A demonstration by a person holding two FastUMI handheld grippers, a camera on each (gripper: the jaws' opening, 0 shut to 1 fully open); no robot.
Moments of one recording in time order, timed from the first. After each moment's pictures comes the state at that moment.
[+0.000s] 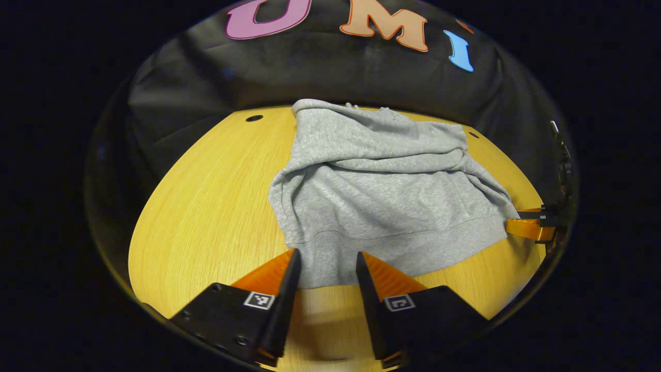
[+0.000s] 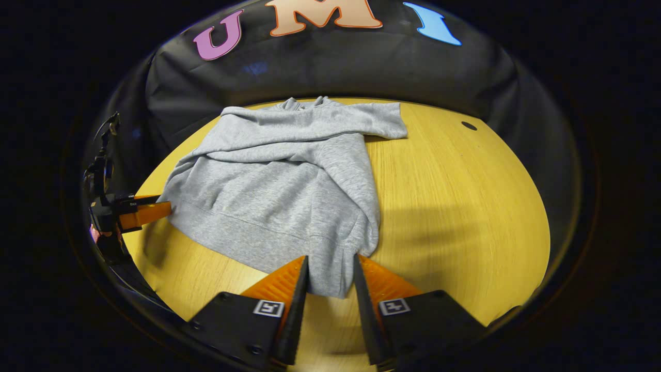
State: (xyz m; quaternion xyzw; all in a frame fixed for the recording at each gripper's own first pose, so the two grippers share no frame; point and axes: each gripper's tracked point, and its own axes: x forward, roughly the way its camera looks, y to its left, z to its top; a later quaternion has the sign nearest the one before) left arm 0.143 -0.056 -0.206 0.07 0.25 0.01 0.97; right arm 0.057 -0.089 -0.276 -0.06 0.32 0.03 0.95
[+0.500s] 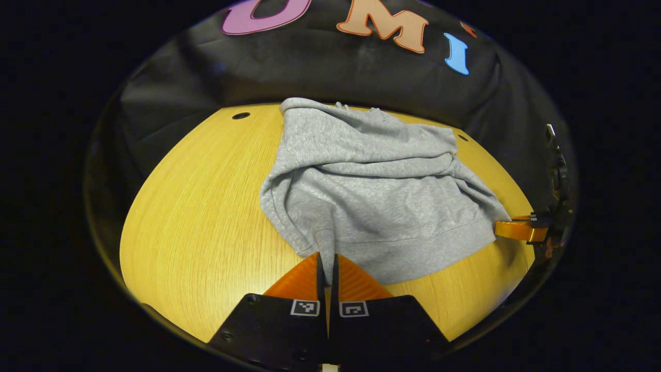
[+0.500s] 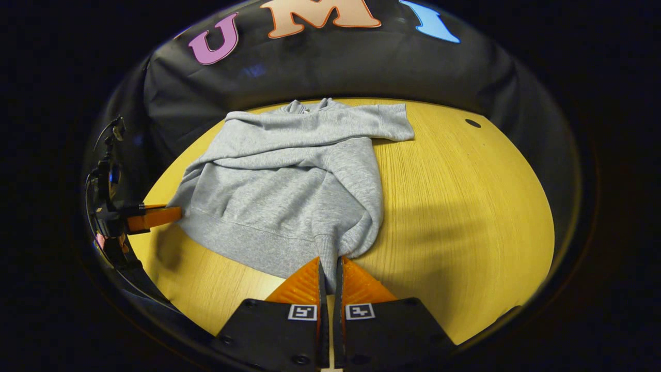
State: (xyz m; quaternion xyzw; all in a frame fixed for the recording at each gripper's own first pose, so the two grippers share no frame) left arm 0.145 -0.064 -0.200 0.03 0.25 -0.01 0.97; right arm 0.059 -0.078 -0.263 -0.04 0.31 0.03 0.95
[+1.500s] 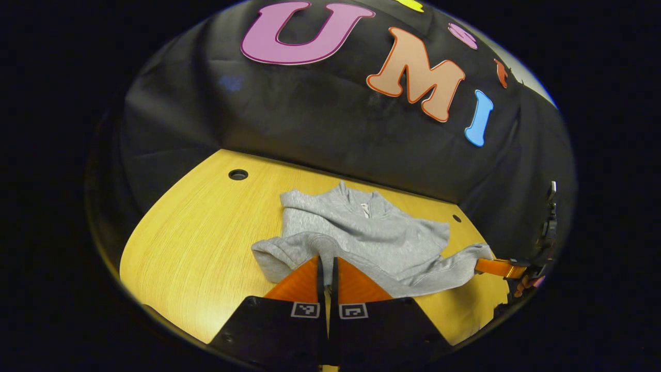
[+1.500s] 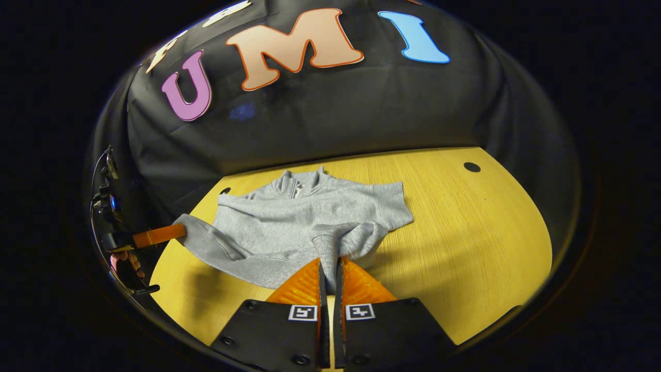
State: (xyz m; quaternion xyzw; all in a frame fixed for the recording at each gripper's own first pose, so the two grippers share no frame) left arm 0.262 -0.069 -0.046 -0.05 0.11 -0.02 0.99; right arm 0.181 -0.068 -0.142 0.03 0.21 0.01 0.98
